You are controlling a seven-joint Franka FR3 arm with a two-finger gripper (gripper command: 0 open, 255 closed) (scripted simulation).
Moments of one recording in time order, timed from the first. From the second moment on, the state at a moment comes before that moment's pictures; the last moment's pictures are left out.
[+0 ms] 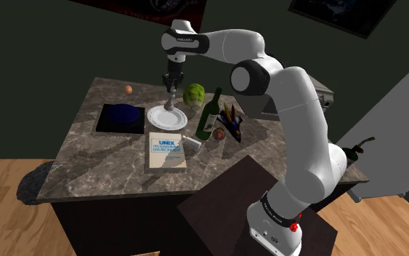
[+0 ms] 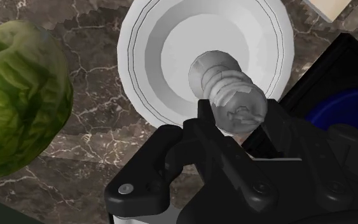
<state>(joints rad) -0.07 0.89 -0.04 -1.00 0.04 1.81 -0.19</state>
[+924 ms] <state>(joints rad) -0.06 0.95 -0.04 -1.06 0.04 1.94 -0.19</state>
